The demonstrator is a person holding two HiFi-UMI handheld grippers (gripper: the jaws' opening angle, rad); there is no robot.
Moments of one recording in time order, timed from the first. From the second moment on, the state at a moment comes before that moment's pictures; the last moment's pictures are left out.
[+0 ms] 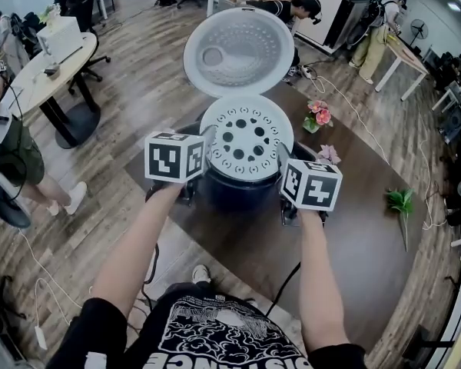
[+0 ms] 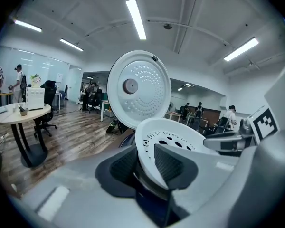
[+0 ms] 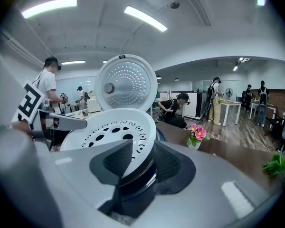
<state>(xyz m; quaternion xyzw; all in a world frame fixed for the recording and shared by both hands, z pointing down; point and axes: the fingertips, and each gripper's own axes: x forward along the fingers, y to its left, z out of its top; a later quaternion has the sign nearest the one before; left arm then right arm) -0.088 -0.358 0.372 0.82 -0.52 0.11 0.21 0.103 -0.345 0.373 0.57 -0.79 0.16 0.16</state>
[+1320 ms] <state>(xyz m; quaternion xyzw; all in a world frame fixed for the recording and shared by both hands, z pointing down) -0.024 -0.333 0.338 0.85 -0.49 0.13 0.12 0.152 -0.305 0.351 0.59 -0.78 0.14 0.12</state>
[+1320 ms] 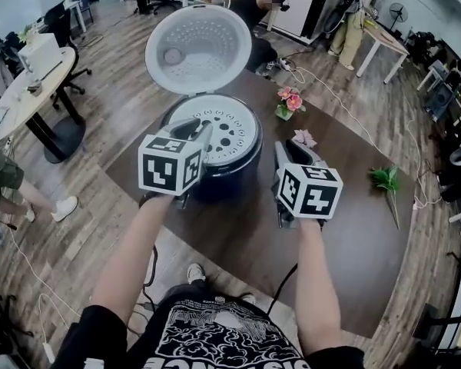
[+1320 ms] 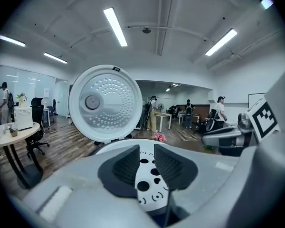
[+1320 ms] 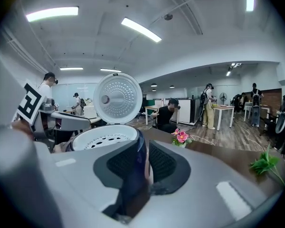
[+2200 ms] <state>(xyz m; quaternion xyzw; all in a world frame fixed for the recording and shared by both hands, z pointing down) 0.151 -0.284 0.332 0.94 -0.32 0.13 0.08 0.317 -0.190 0.325 0.74 -0.66 0.12 0.09</state>
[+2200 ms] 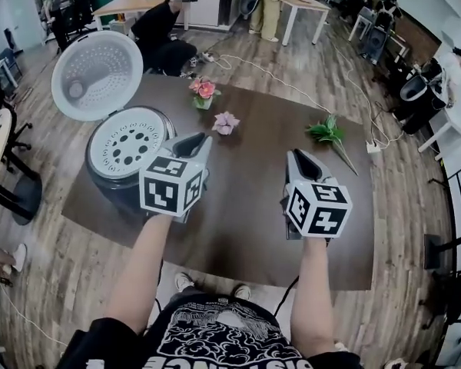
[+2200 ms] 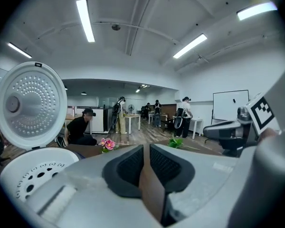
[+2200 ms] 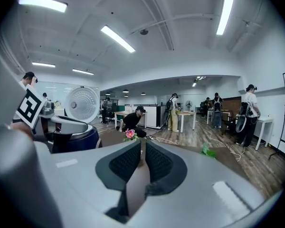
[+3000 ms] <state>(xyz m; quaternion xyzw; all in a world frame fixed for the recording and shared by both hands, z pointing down) 0.183 -0.251 0.344 0.95 -0.28 0.14 0.06 0.345 -0.142 0.329 0.75 -0.65 0.10 0.09</state>
